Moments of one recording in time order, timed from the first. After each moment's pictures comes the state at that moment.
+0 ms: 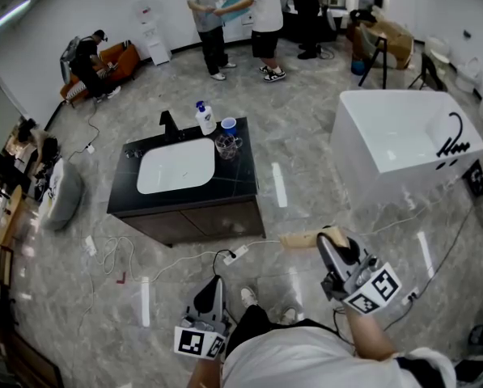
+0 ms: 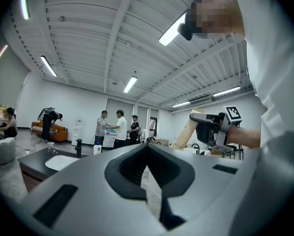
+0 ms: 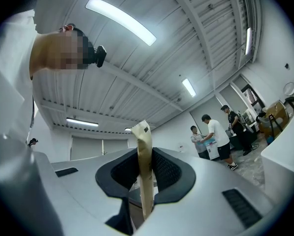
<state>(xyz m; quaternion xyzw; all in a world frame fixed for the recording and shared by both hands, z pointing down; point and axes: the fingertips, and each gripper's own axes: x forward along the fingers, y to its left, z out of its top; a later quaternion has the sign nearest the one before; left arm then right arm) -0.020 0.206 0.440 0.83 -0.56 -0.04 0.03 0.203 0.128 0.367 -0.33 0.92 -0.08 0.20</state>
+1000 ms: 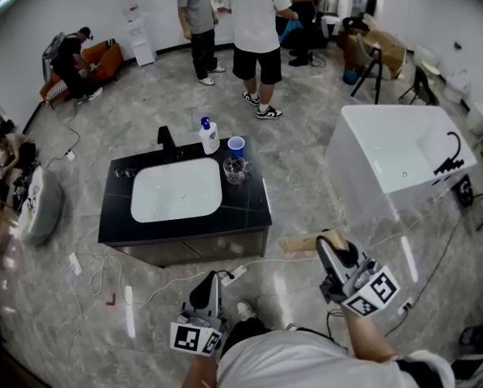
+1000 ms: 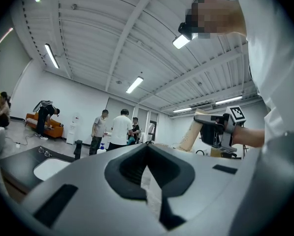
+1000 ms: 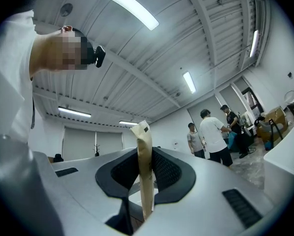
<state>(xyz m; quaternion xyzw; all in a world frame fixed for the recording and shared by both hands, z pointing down) -0.120 0.060 0.450 0.84 -0.54 -0.07 0.04 0.108 0.007 0.365 -0.36 0.92 -0.07 0.16</state>
